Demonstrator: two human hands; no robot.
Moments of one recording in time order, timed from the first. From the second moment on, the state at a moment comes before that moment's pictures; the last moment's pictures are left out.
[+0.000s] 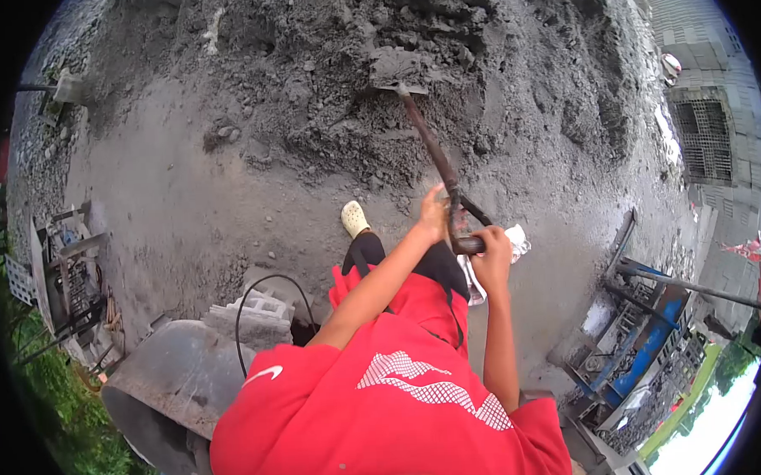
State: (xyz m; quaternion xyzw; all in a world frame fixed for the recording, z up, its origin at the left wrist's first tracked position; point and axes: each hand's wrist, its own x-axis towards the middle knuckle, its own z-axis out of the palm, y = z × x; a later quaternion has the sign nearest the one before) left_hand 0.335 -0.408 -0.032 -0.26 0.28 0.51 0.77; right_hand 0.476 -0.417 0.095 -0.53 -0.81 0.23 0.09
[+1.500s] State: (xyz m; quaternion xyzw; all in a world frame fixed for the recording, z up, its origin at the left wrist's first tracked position) left_hand 0.168 -0.316 -0.066 -0.31 0.32 0.79 0.43; right_hand 0.471 -0.240 0.059 -0.60 -0.46 0.58 0.30
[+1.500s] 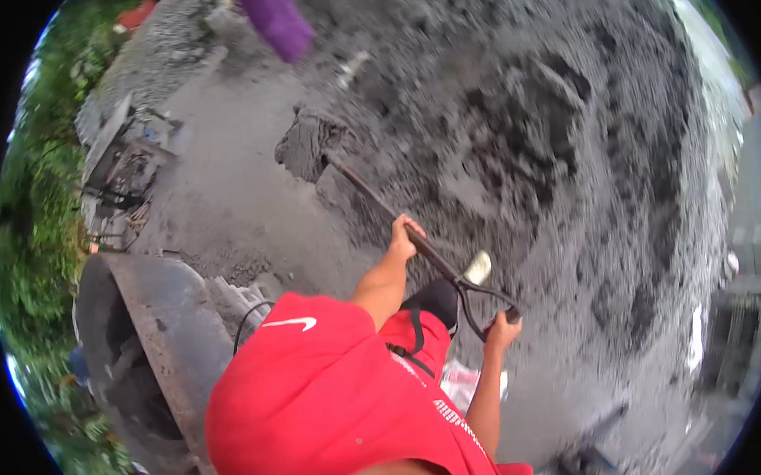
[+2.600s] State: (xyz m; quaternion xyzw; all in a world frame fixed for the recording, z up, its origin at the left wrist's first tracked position) left_hand 0.050 -0.730 0.106 -0.20 0.08 0.97 -0.11; right_hand 0.114 -0.383 0.095 -0.30 -0.39 0.82 -0.29
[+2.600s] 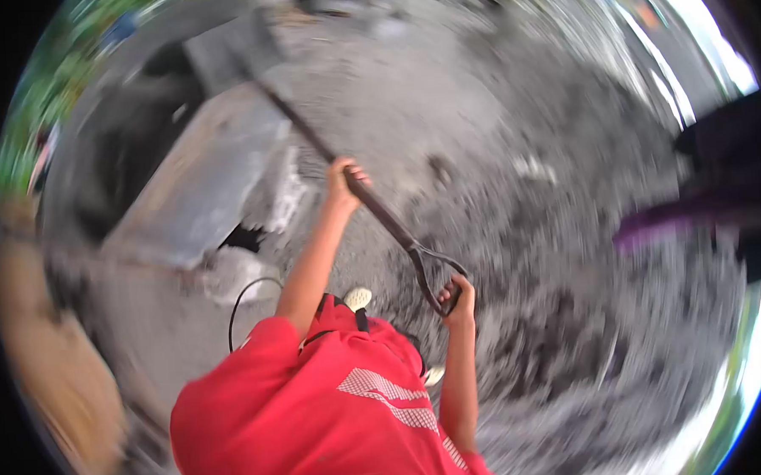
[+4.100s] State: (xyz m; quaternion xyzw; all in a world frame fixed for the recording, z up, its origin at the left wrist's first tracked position) left_hand 0.137 -0.520 0.129 -0.03 0.58 0.72 0.38; right_hand 0.246 -0.456 0.162 -0.37 -0.81 0.18 0.43
